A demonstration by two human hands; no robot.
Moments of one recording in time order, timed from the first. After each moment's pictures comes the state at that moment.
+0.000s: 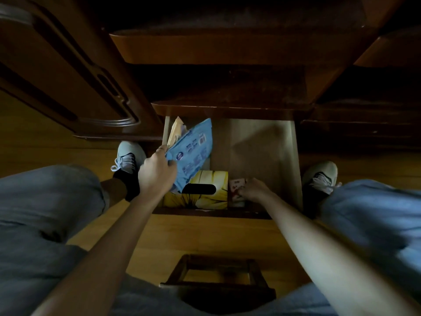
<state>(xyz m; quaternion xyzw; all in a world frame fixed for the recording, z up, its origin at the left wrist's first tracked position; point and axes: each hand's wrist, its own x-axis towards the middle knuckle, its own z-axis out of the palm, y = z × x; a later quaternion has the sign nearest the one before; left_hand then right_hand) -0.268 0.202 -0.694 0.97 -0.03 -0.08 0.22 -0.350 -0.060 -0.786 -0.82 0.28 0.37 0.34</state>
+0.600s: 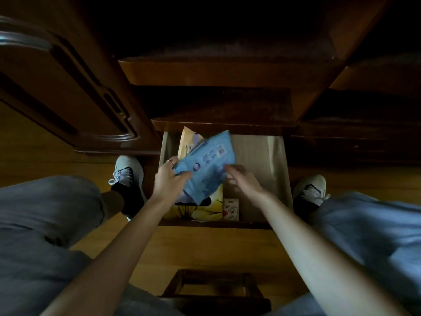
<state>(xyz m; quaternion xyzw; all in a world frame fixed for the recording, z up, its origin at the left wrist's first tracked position) -0.283 0.169 -0.675 0.81 0.06 -0.19 0.55 -0.335 -0.056 -0.724 -0.69 0.28 0.21 0.63</state>
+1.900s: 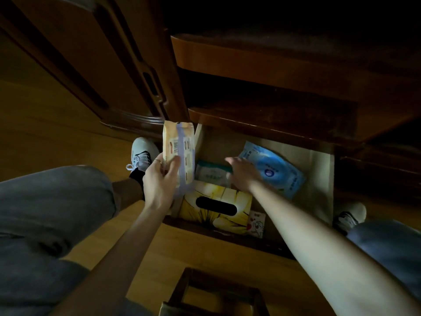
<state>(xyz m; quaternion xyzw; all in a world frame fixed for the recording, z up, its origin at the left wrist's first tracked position) -0.268 0.237 -0.690 0.82 0.19 -0.02 0.55 -0.224 -0.002 -0.787 -0.94 -0.02 0.28 0.21</state>
